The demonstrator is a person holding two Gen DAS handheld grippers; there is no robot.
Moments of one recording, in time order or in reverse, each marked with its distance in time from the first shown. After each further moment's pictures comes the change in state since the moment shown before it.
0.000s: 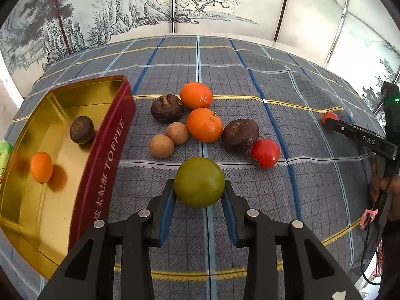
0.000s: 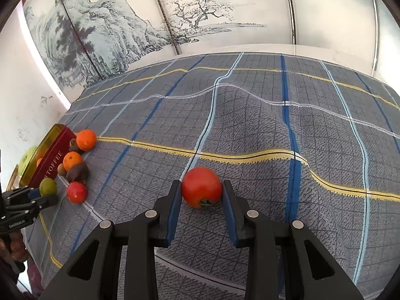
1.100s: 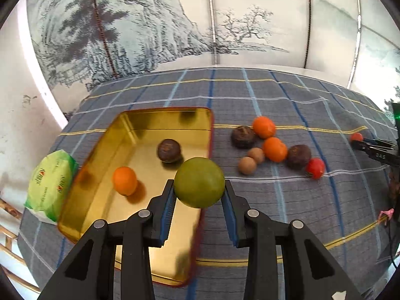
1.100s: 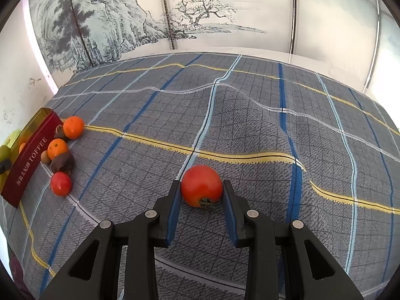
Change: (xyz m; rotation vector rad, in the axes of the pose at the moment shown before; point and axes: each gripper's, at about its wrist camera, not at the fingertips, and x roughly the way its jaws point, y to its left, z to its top) left arm -0.056 0.066 -0.007 -0.010 -0.165 0.209; right arm 0.004 0.017 0.000 -0.091 0.011 -0.124
